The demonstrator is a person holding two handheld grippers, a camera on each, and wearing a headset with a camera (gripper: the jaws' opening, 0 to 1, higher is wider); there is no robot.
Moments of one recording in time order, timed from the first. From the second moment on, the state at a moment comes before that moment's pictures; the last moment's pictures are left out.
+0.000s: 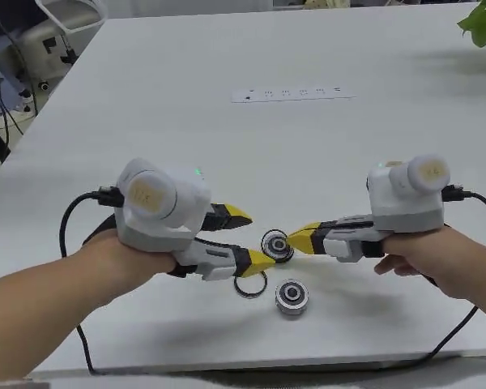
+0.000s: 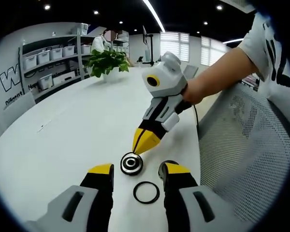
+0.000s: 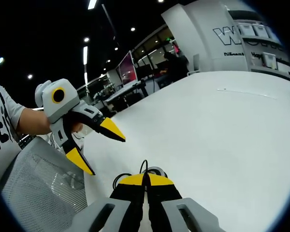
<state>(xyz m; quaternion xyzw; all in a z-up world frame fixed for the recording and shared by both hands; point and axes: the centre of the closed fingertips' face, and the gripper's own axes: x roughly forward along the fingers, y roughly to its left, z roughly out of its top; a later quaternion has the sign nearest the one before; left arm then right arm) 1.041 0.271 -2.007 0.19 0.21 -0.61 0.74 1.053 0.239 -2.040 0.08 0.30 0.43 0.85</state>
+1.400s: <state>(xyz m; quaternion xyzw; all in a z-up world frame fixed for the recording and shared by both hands) 1.023 0.330 -1.979 0.17 0.17 -0.58 0.77 1.029 0.278 -2.032 0.10 0.31 0.48 0.81</state>
